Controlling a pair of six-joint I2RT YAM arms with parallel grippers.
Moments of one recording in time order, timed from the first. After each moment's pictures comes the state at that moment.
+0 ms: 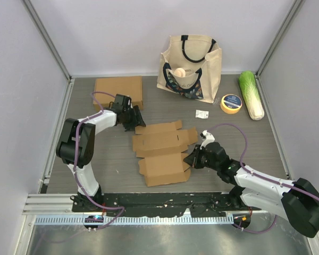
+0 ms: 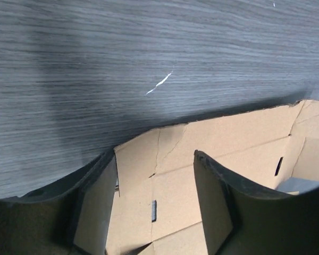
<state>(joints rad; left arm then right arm) -0.29 1.84 1.12 -0.27 0.23 -0.59 0.69 0.97 0.22 0.18 -0.10 0.70</state>
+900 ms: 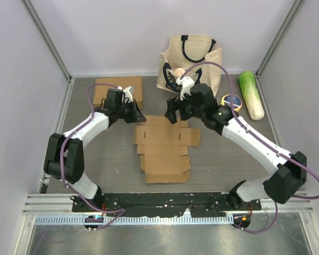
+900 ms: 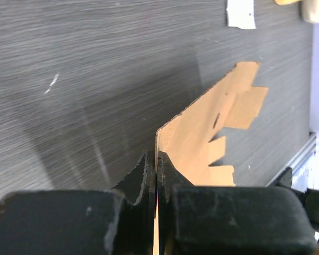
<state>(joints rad) -0.30 1.62 1.09 -0.23 0.46 -0.47 0.64 1.35 1.22 -0.39 -0.04 0.17</state>
